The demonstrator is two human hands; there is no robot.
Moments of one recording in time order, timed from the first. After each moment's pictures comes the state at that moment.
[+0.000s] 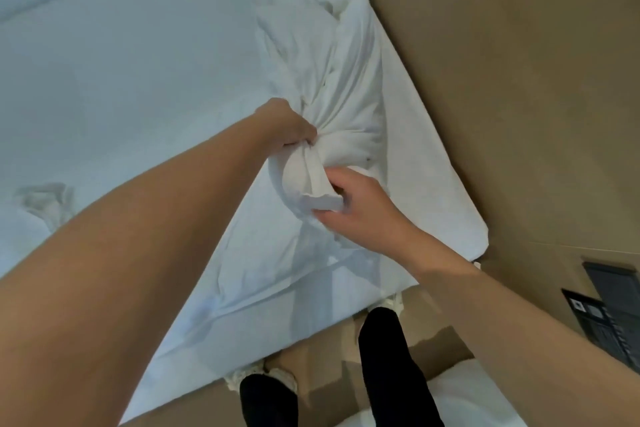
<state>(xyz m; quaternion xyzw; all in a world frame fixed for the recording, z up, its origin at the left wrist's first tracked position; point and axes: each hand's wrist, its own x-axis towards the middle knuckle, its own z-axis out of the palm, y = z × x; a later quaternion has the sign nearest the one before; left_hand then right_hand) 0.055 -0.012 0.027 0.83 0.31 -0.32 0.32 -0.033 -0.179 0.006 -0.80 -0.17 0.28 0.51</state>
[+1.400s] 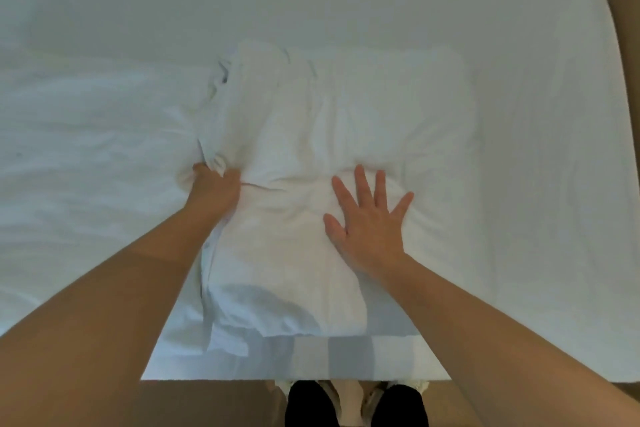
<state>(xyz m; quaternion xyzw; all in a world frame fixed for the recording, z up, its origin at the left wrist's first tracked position) -0.306 0.410 -0.134 0.65 0.63 -0.09 0.41 -0.216 0.194 -0.165 -0.90 -0.35 0.25 -0.02</state>
